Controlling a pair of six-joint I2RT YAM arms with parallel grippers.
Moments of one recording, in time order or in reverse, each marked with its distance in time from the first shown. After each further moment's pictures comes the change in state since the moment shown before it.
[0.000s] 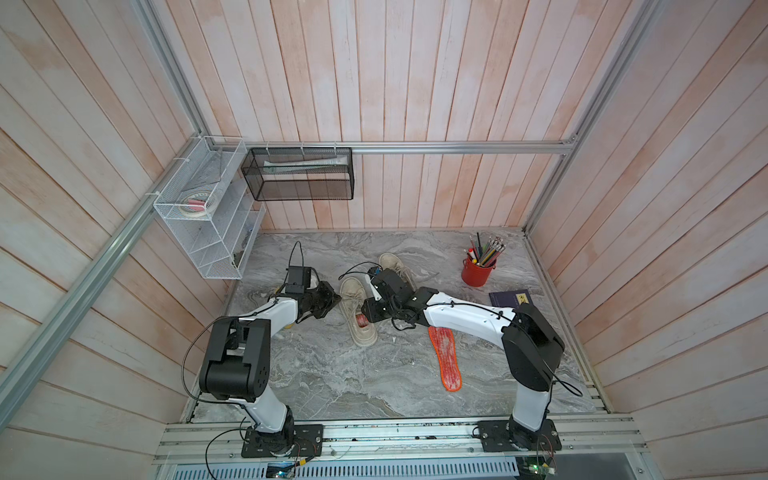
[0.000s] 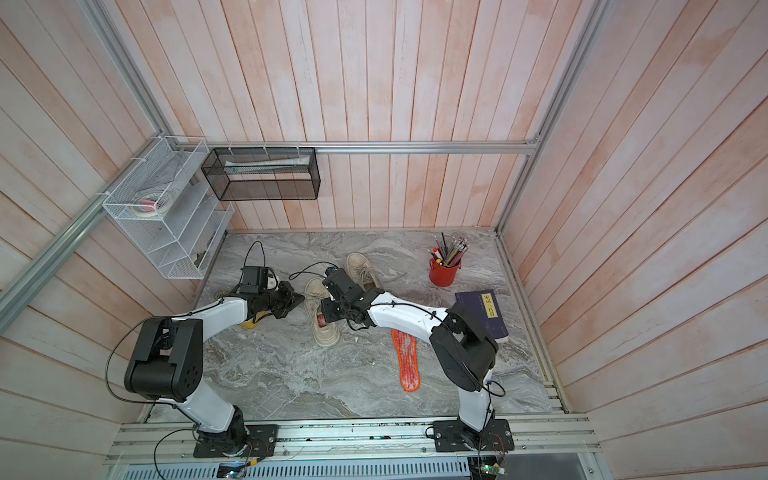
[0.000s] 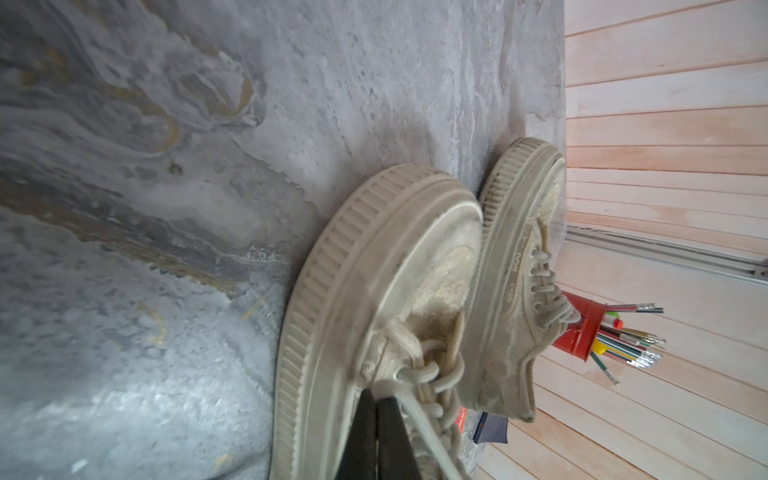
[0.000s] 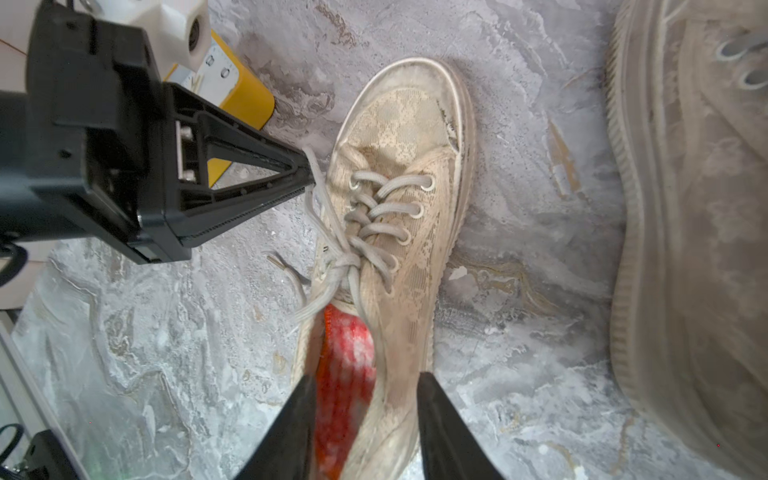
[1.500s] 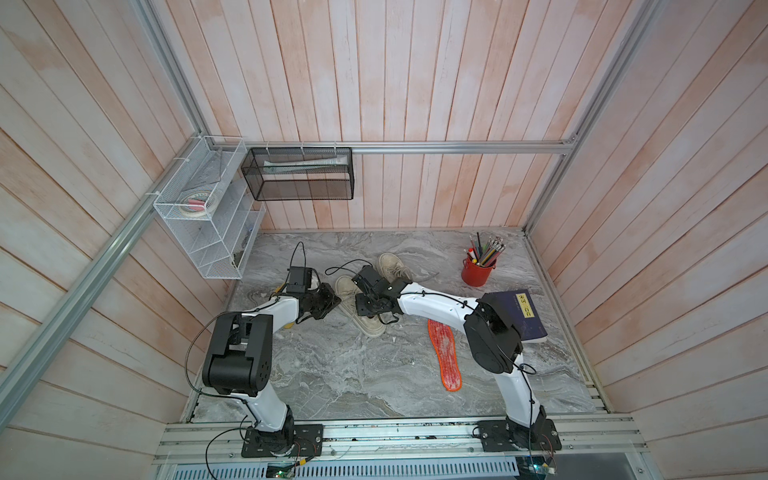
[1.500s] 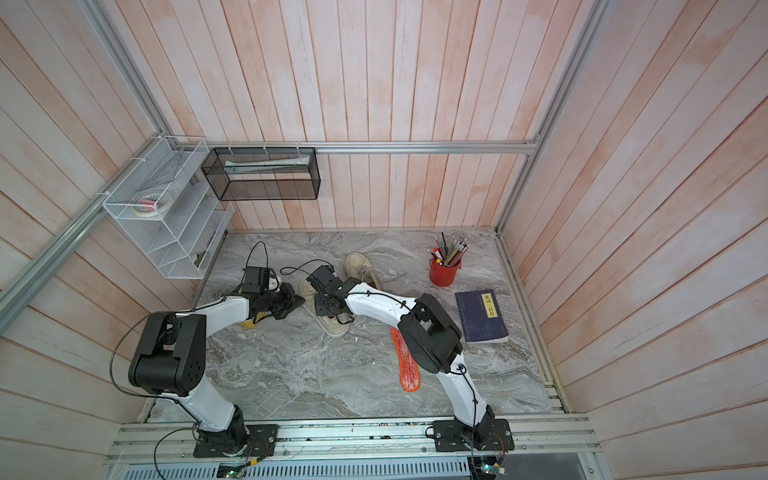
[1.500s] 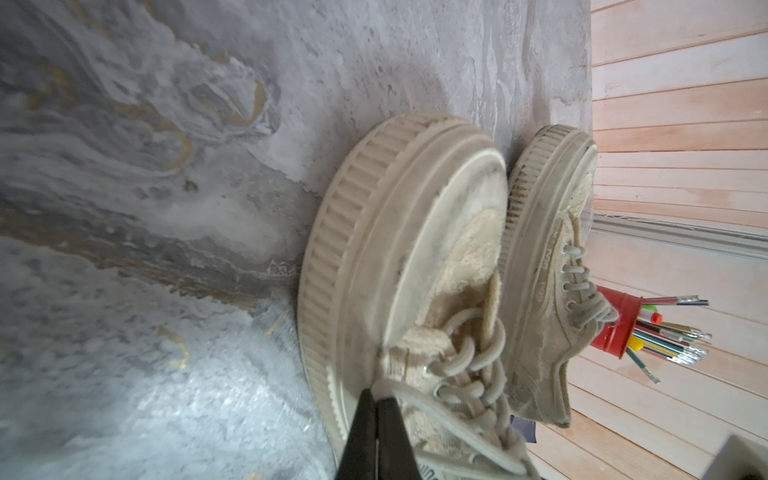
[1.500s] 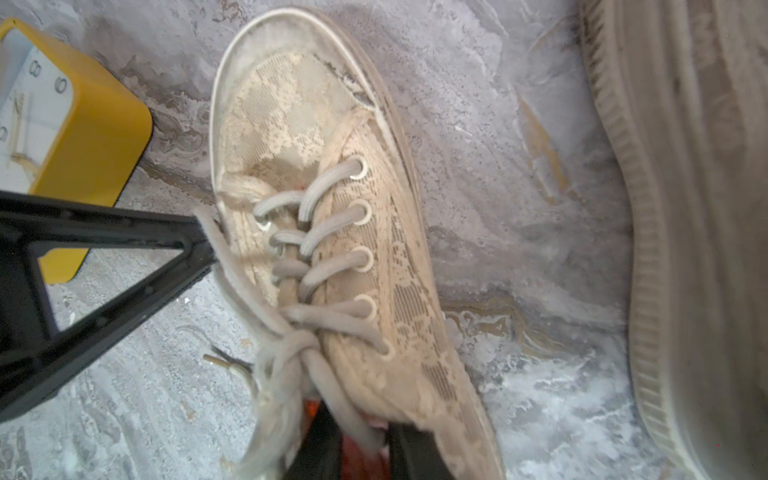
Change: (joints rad) left arm 0.001 0.027 0.010 -0.014 -0.007 0.071; right arm 0.004 0.261 0.314 -0.221 0.130 0.134
